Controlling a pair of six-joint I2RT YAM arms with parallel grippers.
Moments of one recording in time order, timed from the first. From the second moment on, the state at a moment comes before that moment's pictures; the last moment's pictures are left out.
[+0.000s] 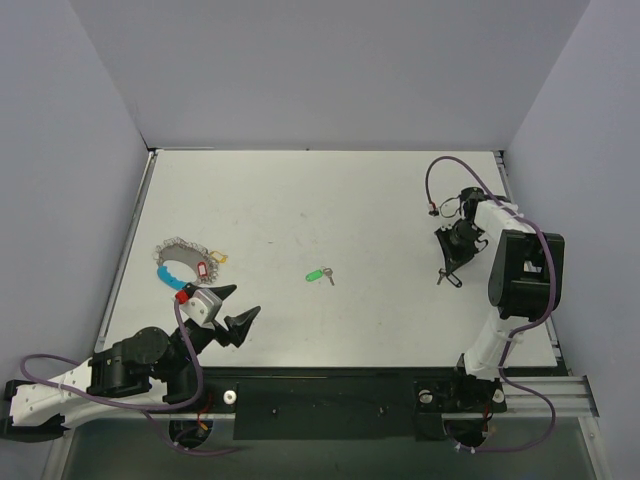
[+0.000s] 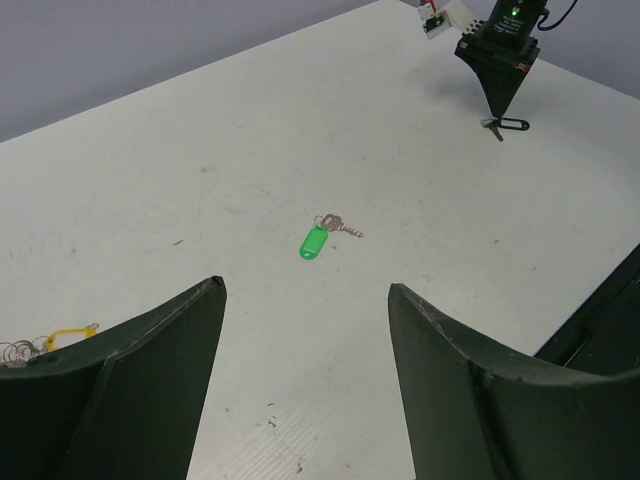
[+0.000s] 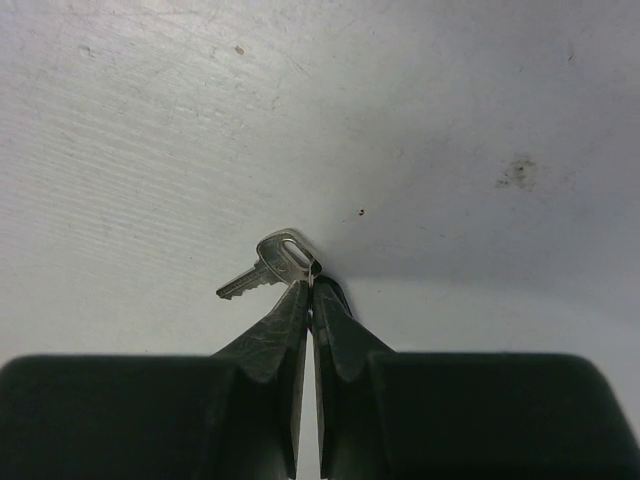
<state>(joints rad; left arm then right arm) -1.37 0.12 0.50 -0.41 -0.69 -0.03 -0.10 1.86 1.22 -0.84 -0.13 -0.47</state>
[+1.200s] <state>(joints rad) -1.37 0.31 0.66 -0.56 -0.90 -0.29 -0.19 1.15 1.06 -0.84 -0.50 -0.42</state>
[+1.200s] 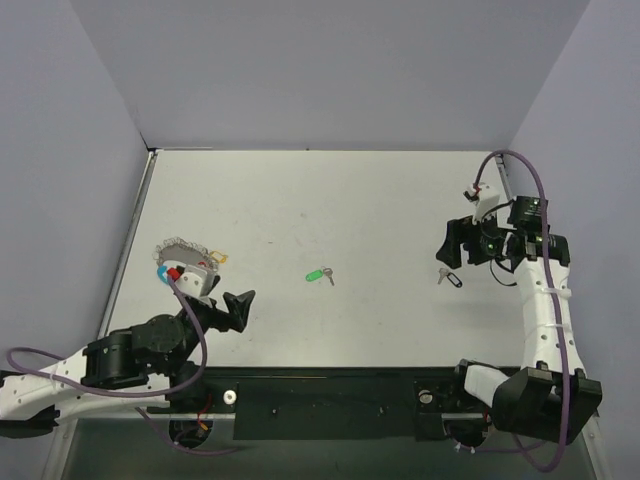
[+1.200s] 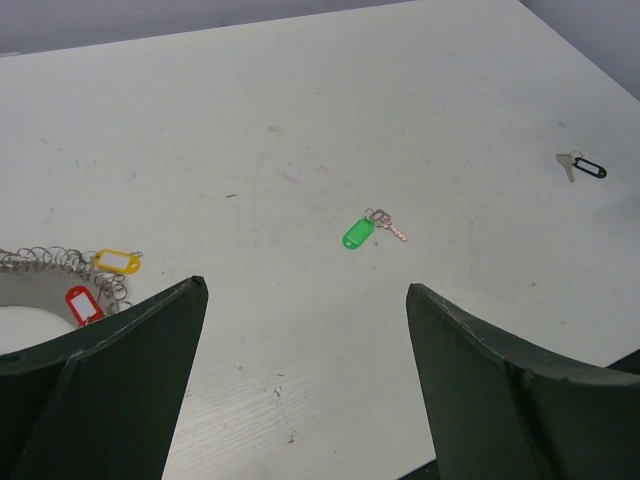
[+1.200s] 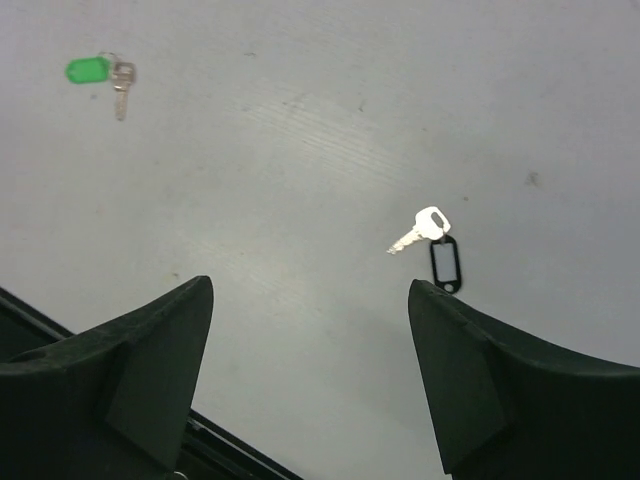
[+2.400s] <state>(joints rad) 0.03 1.32 0.81 -0.35 0.08 -0.30 -0.33 1.06 0.91 -0.79 -0.97 -0.33</state>
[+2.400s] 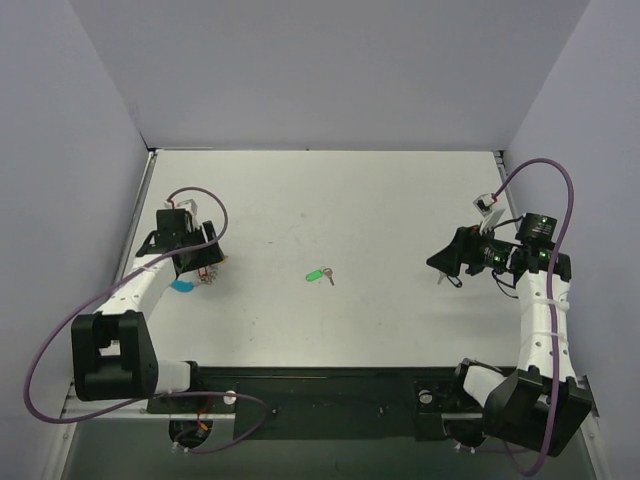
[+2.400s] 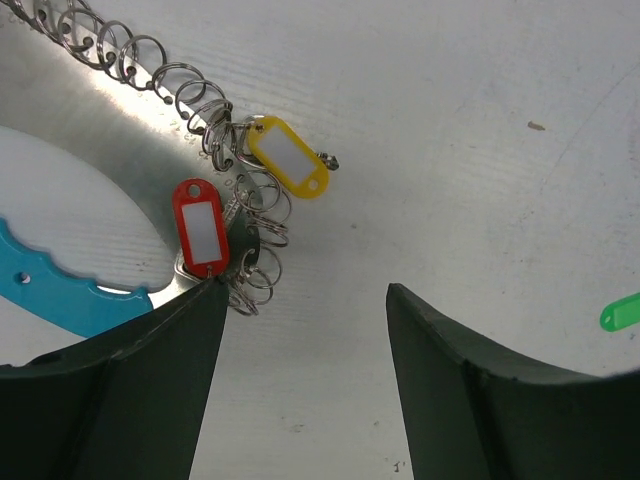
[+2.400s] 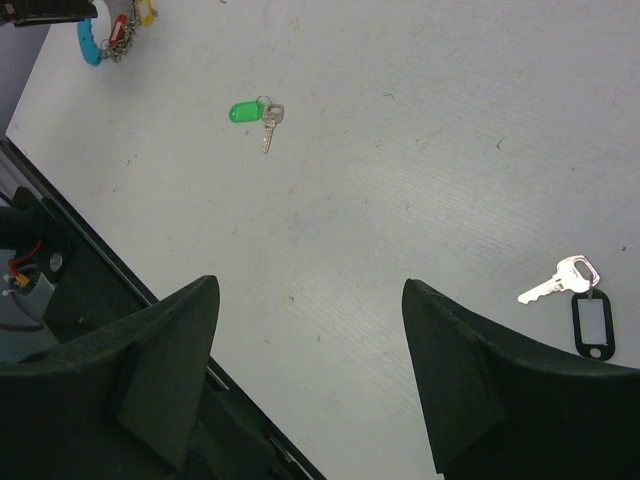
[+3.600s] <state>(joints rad) -0.13 1.44 0.81 -0.43 -0.18 -0.18 -0.34 1.10 0.91 -0.82 -0.98 -0.35</state>
